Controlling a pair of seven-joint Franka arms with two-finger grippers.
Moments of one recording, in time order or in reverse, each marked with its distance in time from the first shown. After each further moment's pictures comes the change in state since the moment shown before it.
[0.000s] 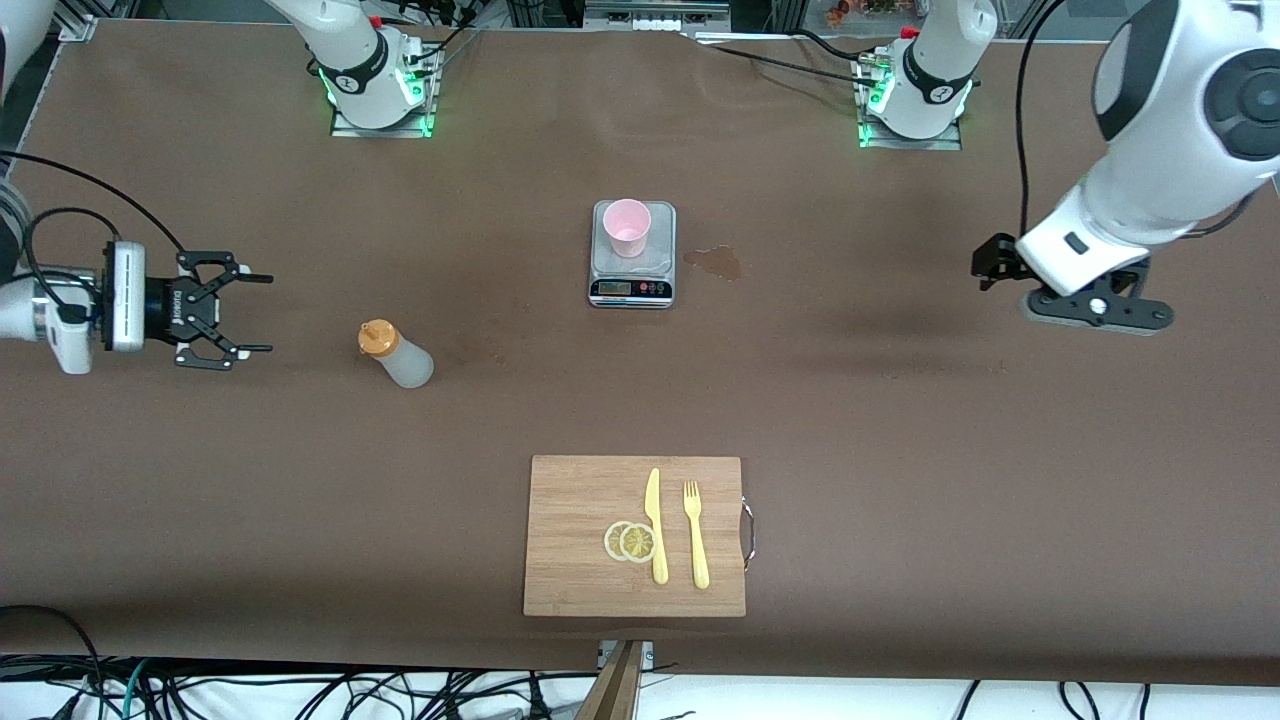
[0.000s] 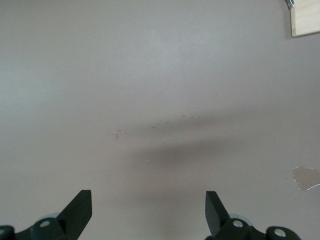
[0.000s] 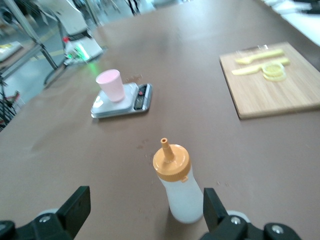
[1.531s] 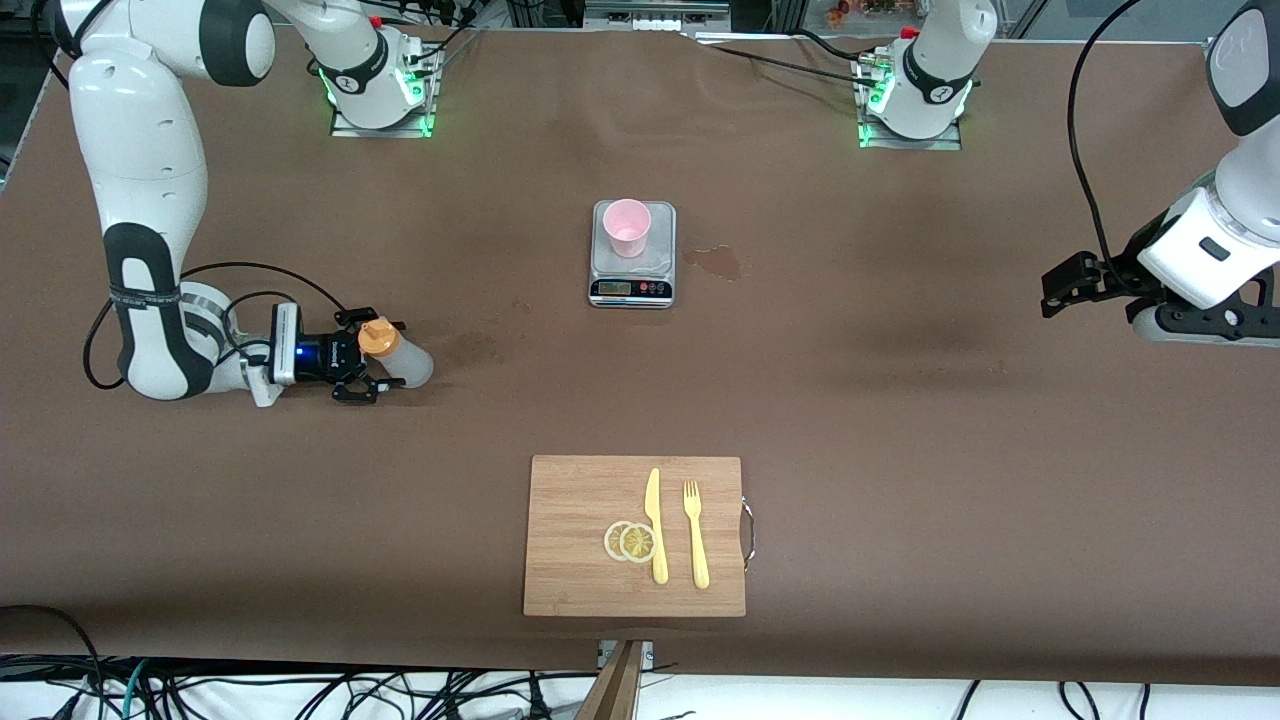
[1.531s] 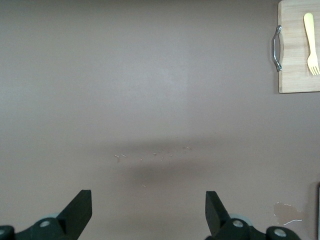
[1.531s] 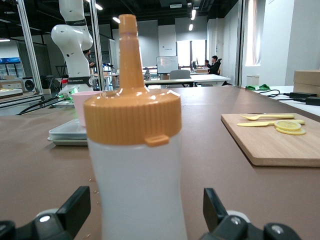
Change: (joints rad) left arm 0.061 0.015 0.050 0.069 -0.102 0.071 0.013; right arm 0.059 0.425 0.066 -0.001 0.468 -0.078 -0.478
